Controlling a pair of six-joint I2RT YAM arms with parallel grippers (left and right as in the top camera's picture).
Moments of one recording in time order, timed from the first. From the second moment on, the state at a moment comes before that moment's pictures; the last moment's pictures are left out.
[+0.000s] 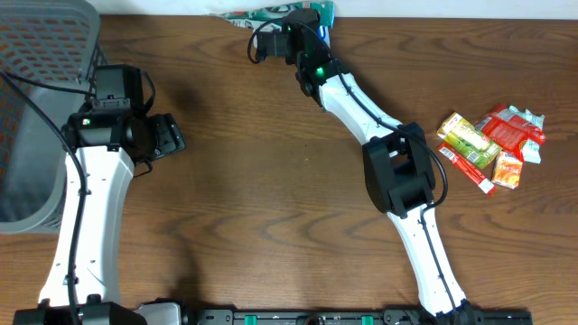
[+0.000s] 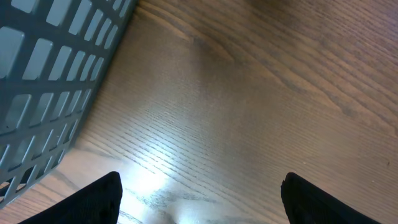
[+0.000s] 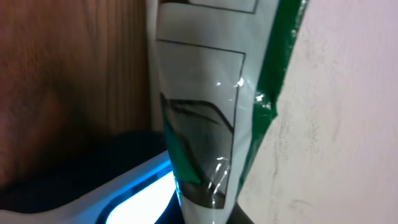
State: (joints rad) left arm 0.07 1.45 1.31 -1.06 -0.08 -0.33; right arm 0.47 2.59 2.18 0.01 0.20 -1.34
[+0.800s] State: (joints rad) left arm 0.07 1.45 1.31 -1.06 -0.08 -0.33; right arm 0.45 2.15 2.19 -0.68 0.18 -0.63
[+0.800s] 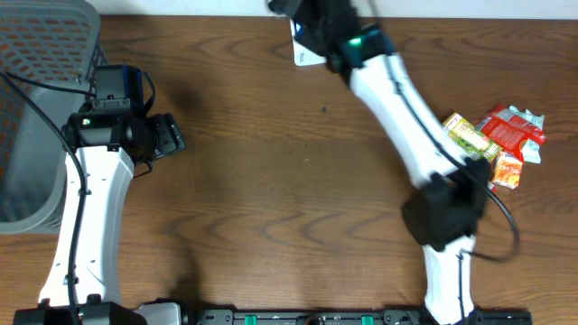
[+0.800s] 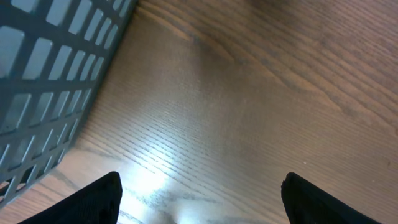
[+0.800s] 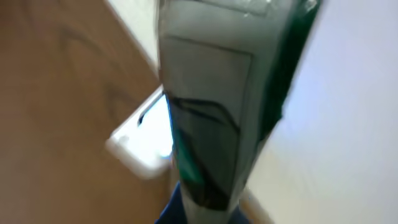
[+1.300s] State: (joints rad) left arm 0.07 1.45 1.31 -1.06 -0.08 -0.33; right arm 0.18 2.06 1.96 -1.34 0.06 -0.16
